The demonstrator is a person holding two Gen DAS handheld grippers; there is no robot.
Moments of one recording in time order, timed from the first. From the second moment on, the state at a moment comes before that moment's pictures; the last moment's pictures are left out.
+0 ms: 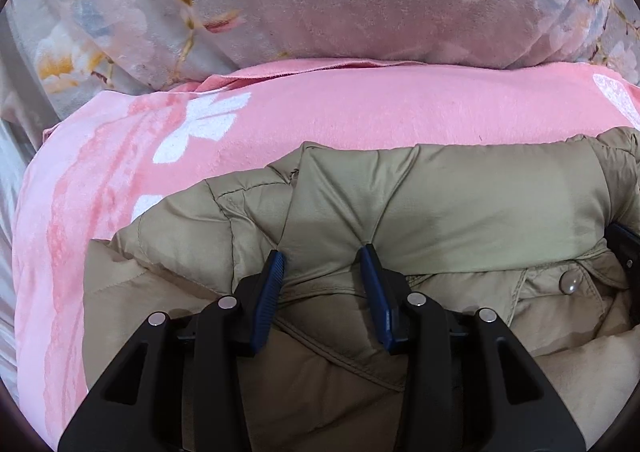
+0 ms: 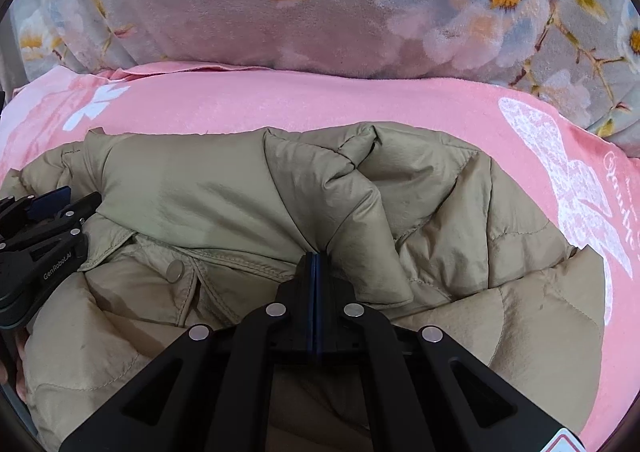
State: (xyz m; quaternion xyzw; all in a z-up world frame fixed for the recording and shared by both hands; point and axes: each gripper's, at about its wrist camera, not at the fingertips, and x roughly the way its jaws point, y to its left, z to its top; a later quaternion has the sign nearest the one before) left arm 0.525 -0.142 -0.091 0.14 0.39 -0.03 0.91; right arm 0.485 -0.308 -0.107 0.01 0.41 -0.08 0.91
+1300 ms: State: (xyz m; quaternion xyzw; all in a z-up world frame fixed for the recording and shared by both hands) left arm 0.208 0.115 -0.072 -0.02 0.50 -0.08 0.86; right arm 0.012 -0.381 -0.111 0.20 0.43 -0.09 0.88
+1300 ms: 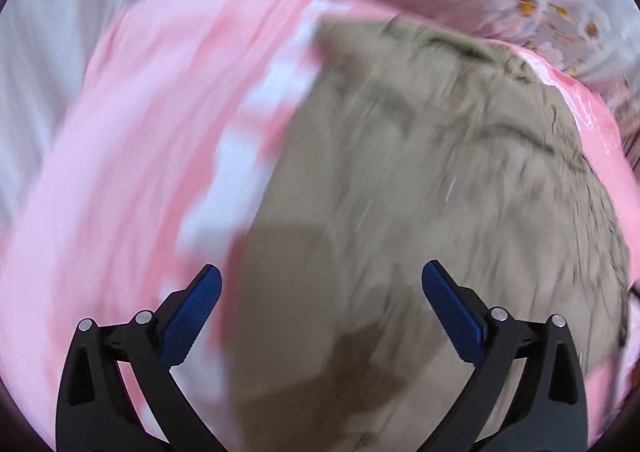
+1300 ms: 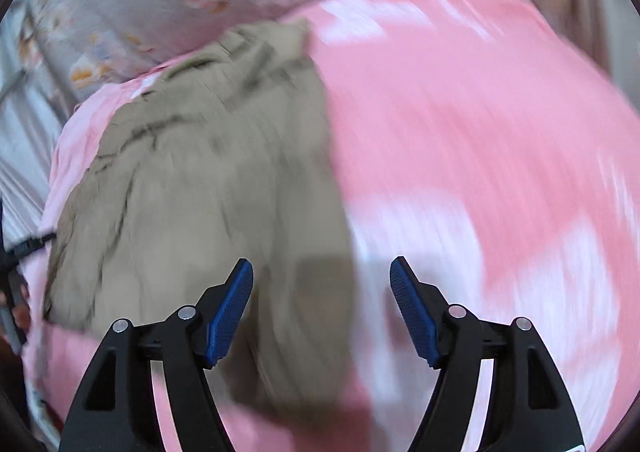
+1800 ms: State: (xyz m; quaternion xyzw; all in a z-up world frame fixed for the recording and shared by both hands) left arm 0.144 0.107 -0.084 -0.07 0.48 -0.08 0.87; right arm -0.001 -0.349 -0.129 0.28 0.38 -0.08 0.88
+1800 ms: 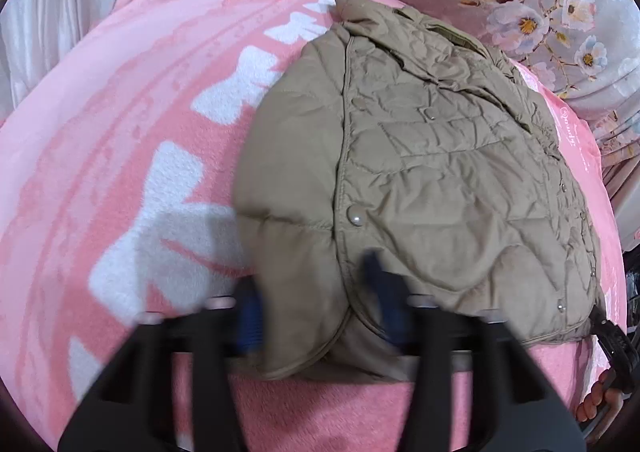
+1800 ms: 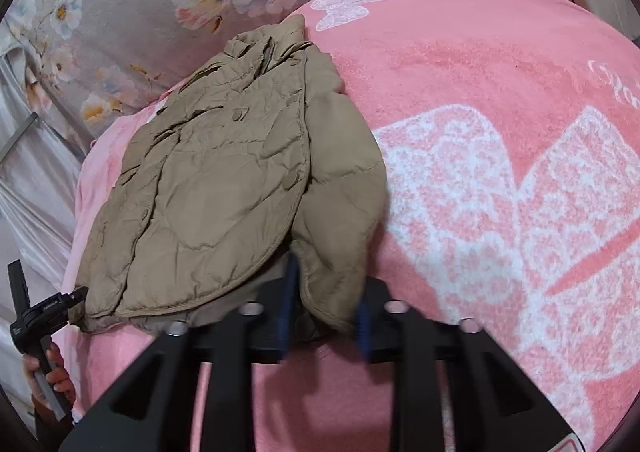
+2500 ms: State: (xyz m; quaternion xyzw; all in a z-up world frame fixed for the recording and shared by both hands) left arm -0.052 0.184 0.109 -0.13 0.31 -0.18 0.92; right arm -0.198 -0.311 0.055 0.19 0.15 -0.03 0.97
